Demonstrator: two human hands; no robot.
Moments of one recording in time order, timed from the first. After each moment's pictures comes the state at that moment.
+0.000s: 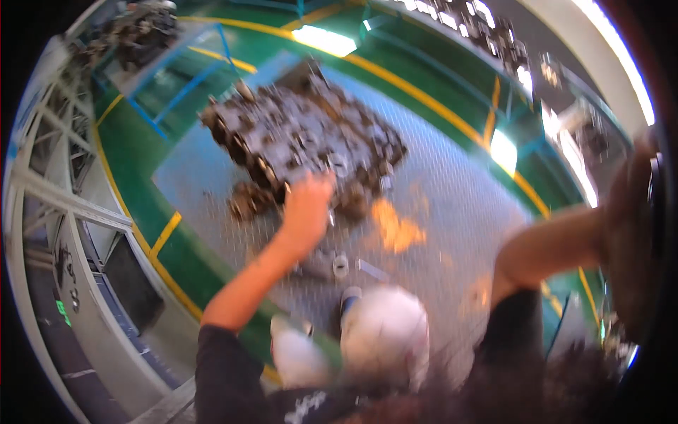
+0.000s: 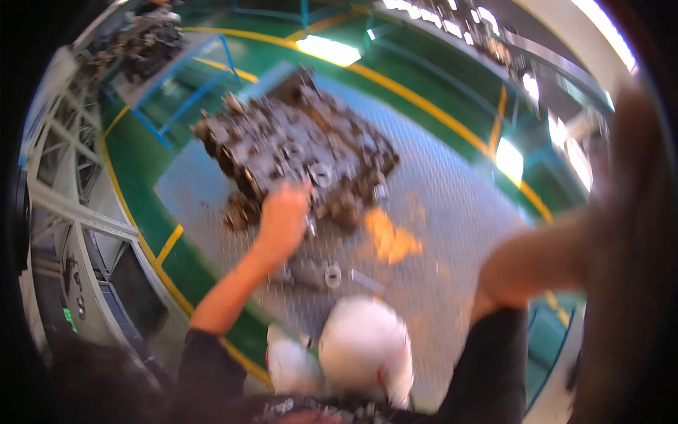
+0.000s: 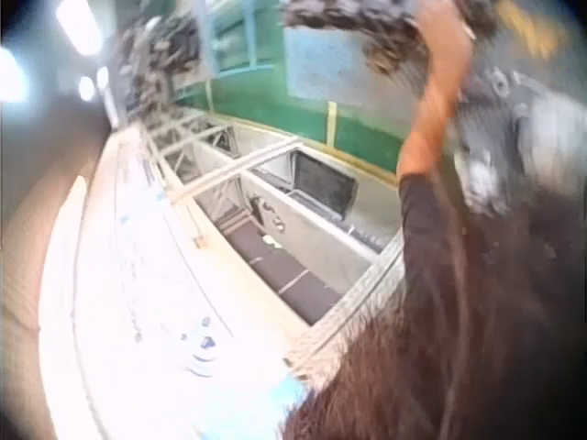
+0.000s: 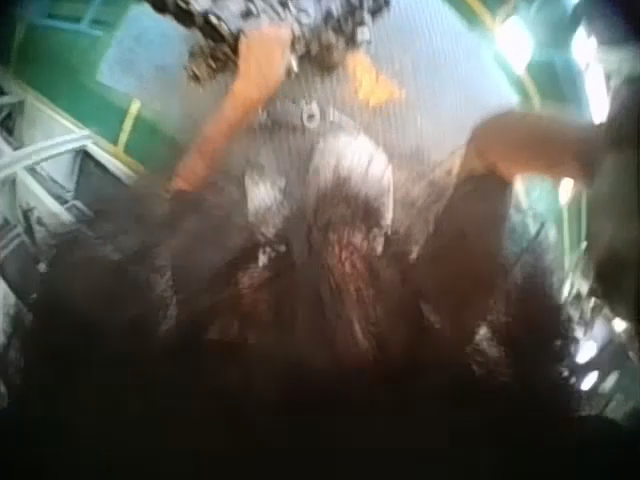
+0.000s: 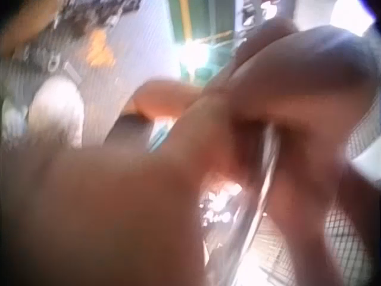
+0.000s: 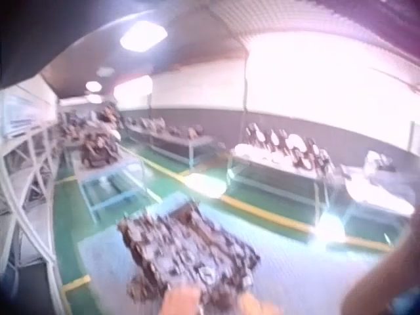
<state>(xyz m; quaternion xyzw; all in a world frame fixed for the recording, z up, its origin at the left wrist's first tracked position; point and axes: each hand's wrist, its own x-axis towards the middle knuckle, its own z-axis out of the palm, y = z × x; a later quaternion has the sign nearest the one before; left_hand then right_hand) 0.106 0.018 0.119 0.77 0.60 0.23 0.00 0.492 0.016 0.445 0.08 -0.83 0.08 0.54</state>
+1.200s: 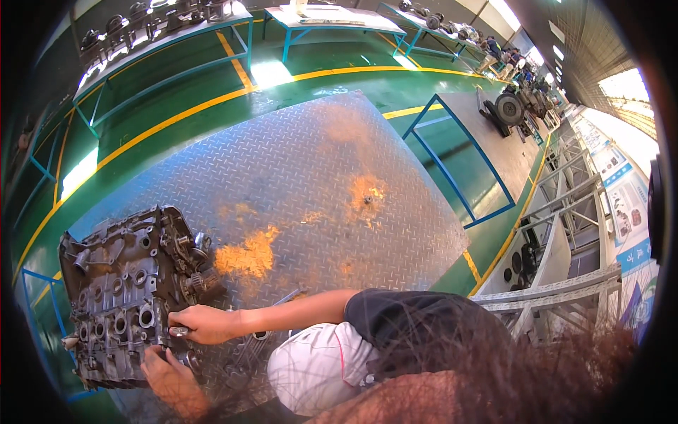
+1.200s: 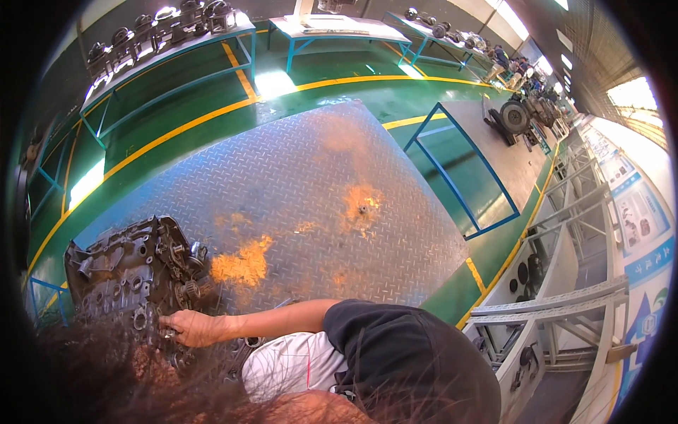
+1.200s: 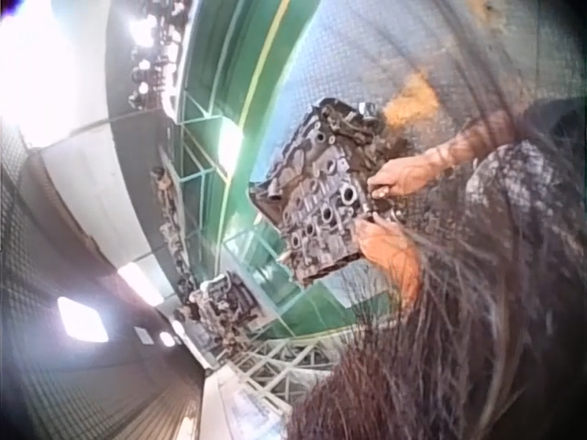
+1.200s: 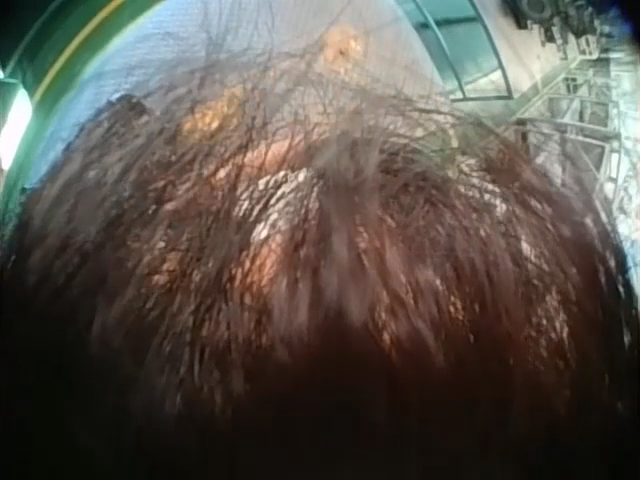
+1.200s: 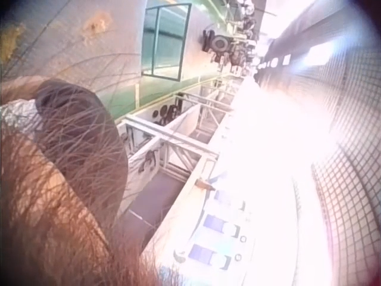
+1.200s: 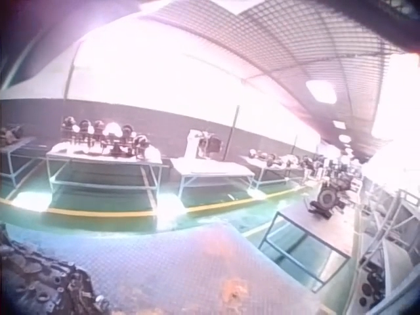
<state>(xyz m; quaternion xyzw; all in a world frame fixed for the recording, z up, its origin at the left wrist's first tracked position) 0.100 0.025 0.086 0.78 0.62 0.11 -0.01 0.277 0.040 0.003 -0.43 -0.67 0.40 0.46</state>
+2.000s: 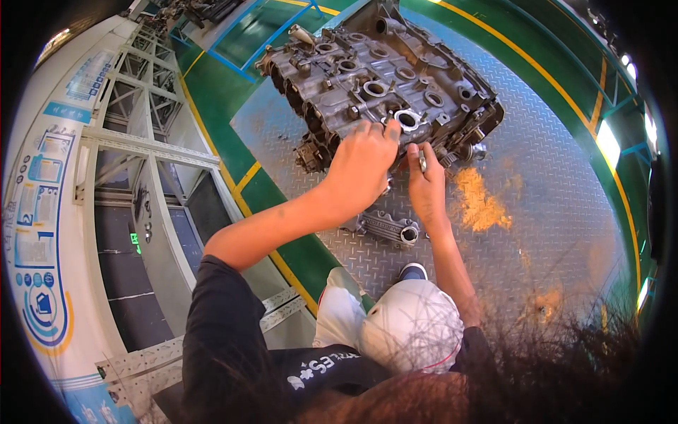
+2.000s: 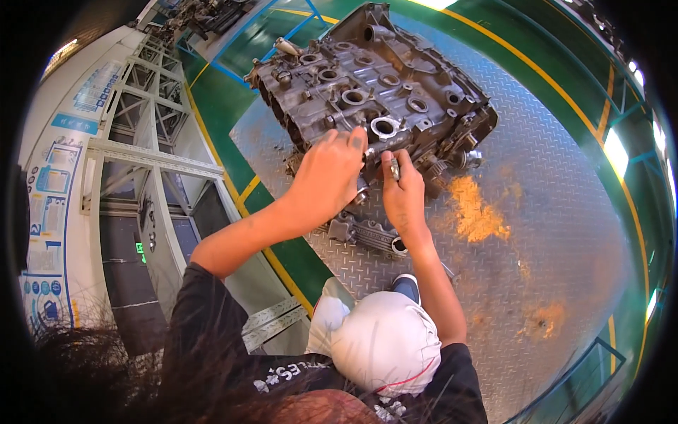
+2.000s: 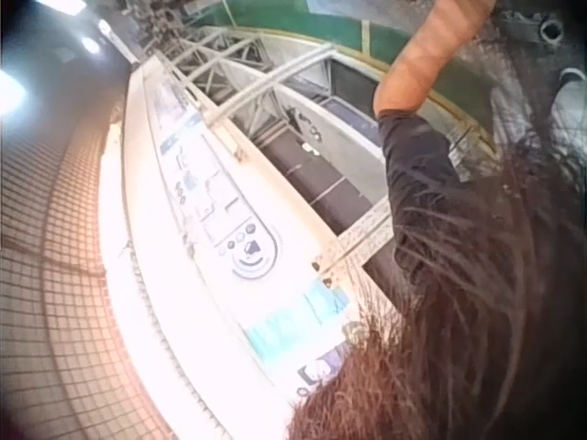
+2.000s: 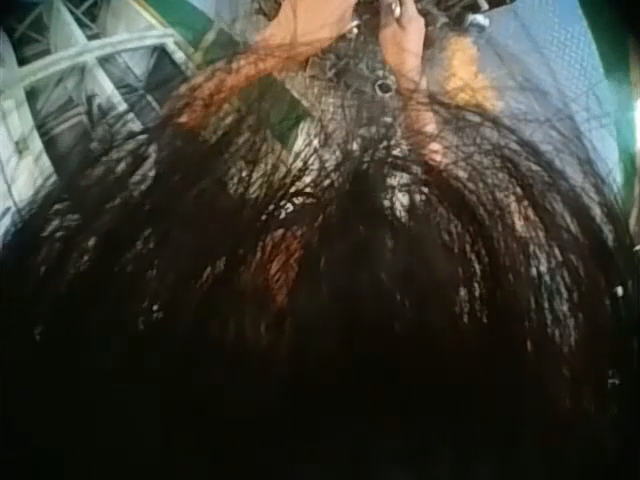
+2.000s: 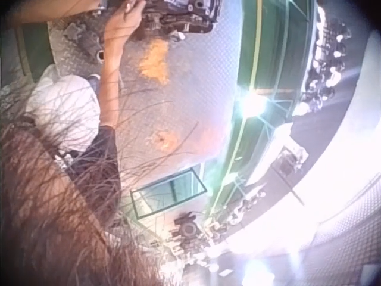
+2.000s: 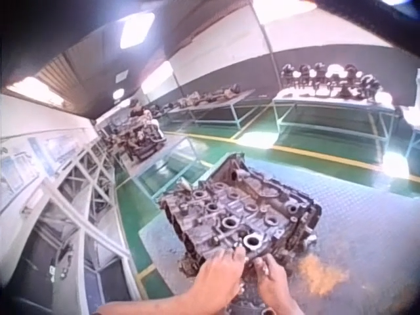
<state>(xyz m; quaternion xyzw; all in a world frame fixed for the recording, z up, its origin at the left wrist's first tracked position) 0.114 0.021 0.131 0.79 0.60 0.08 -0.03 0.252 0.046 0.018 -0.47 -0.58 0.50 0.44</state>
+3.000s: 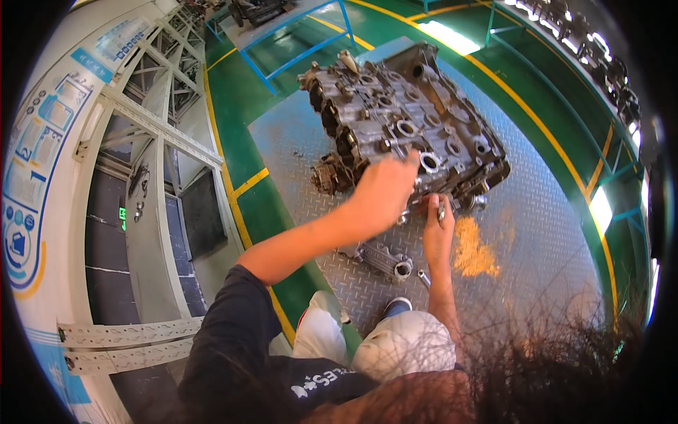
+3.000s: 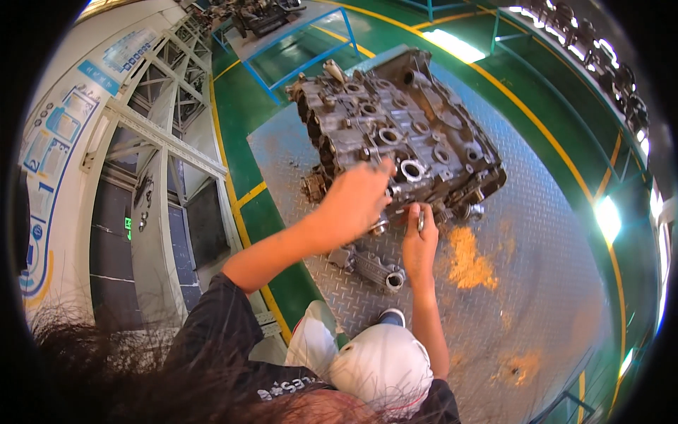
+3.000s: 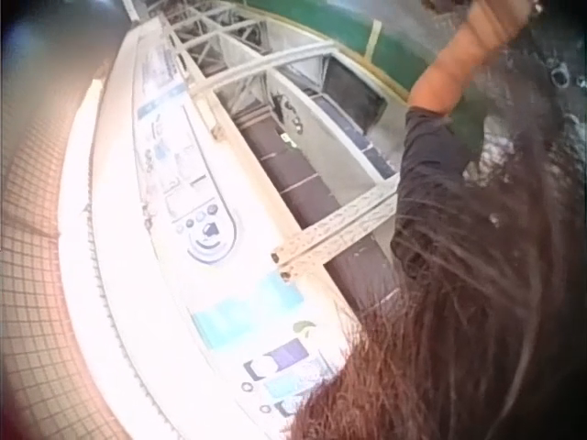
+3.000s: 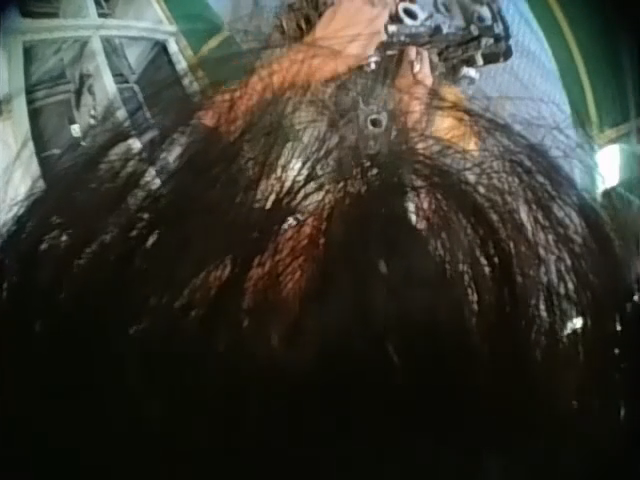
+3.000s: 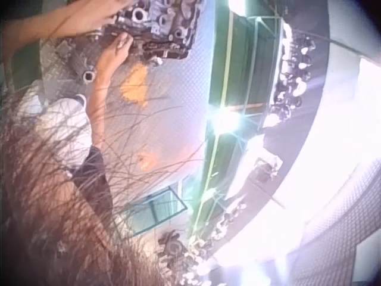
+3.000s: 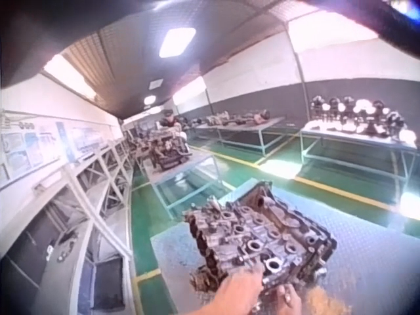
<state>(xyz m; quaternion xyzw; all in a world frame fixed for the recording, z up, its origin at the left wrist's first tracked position) 0.112 0.017 0.128 0.73 0.66 0.17 0.05 0.265 0.030 0.001 -0.46 -0.57 0.50 0.47</state>
